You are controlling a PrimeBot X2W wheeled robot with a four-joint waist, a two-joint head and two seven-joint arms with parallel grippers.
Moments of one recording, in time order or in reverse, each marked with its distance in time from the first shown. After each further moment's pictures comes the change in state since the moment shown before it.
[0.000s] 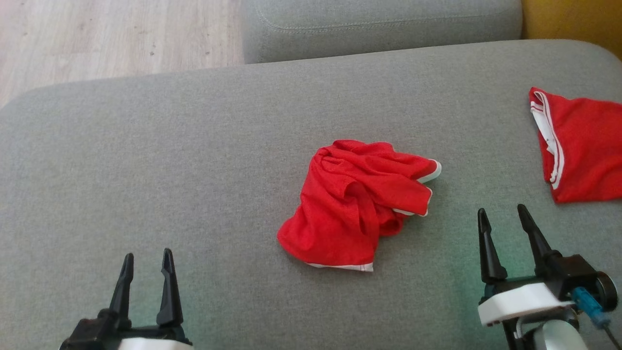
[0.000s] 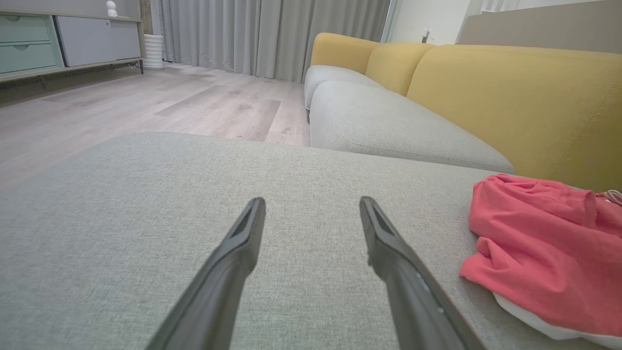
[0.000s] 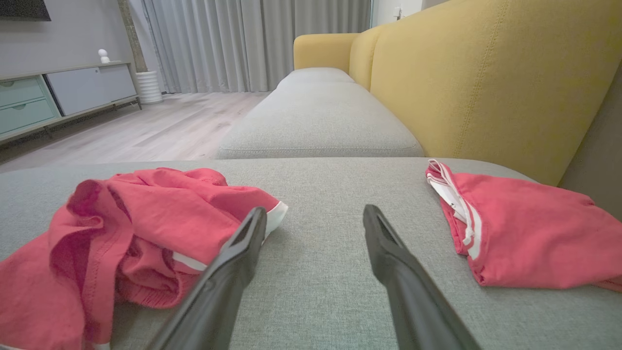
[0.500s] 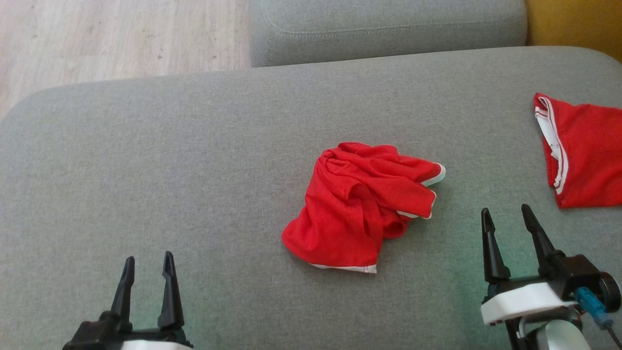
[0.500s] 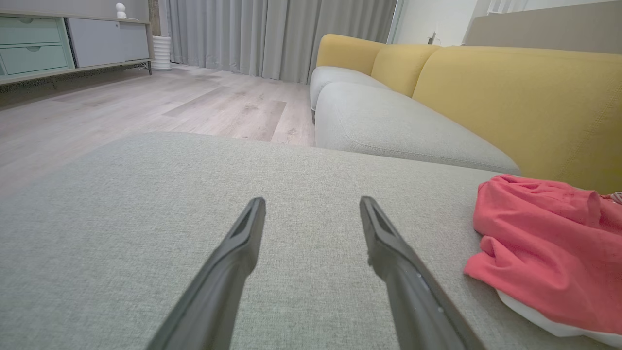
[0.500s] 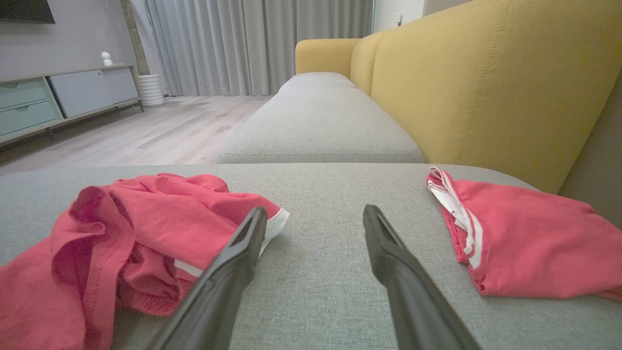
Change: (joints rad) left arm 0.009 0.007 -0.015 0.001 -0.009 0.017 0.000; right arm 0.000 0.000 -0.013 -0.001 -0.008 0.000 0.000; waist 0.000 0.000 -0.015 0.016
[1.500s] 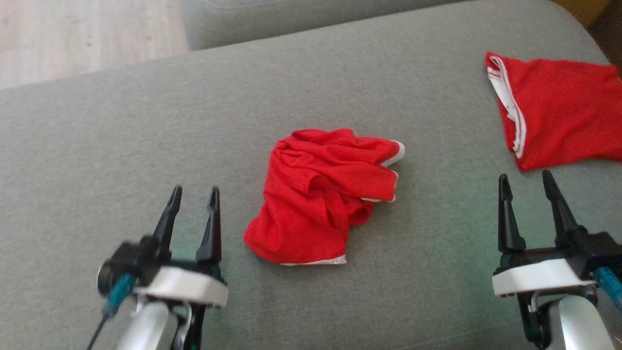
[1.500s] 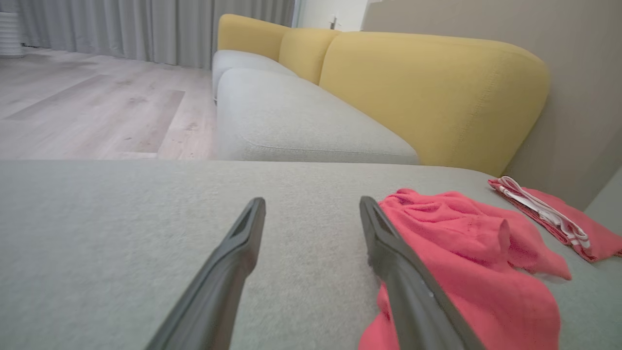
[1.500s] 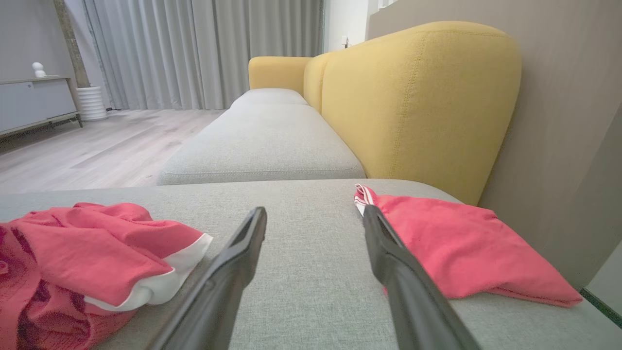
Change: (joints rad) left arm -0.323 0.136 -0.364 0.124 -0.232 0.099 0.001; right arm -0.058 -0.001 -0.037 -0.079 -0.010 0.000 0.000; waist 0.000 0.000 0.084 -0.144
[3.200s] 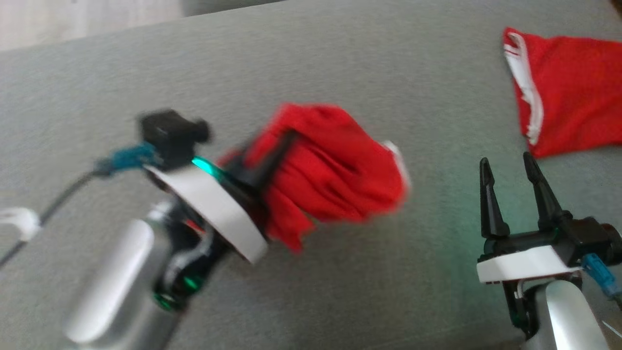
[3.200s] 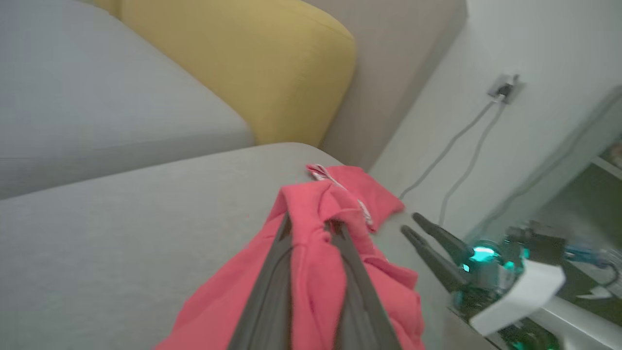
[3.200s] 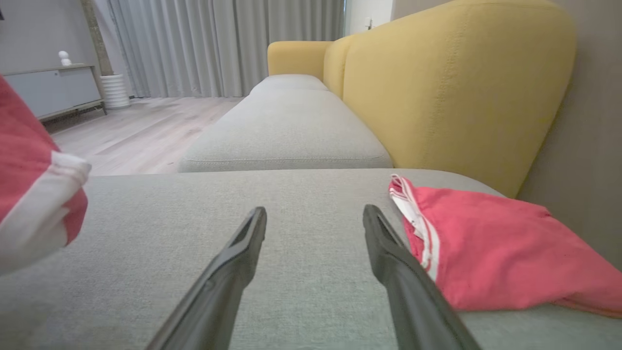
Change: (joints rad) left arm -0.241 0.128 -0.126 -0.510 -0.322 -0.132 0.672; right arm -0.045 -0.002 0.068 -0.018 0.021 0.000 0.003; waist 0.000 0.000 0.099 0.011
